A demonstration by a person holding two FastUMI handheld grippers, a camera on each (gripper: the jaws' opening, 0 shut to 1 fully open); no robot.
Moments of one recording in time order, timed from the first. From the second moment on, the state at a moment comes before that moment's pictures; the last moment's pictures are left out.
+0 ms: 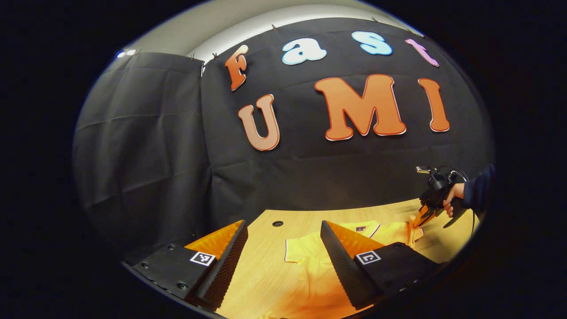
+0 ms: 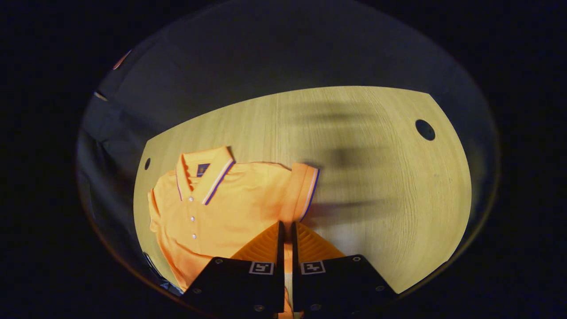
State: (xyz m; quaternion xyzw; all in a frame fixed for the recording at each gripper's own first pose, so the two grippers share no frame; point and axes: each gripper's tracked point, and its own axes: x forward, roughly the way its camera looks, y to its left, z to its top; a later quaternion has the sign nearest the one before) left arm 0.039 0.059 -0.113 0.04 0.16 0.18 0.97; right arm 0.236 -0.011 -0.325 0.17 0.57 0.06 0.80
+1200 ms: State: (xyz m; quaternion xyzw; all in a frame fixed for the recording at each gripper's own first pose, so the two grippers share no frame) left arm 0.188 0.142 -0.357 -0.07 0.47 0.02 0.88; right arm 0.224 0.019 -0.170 0.18 0.39 0.02 0.90
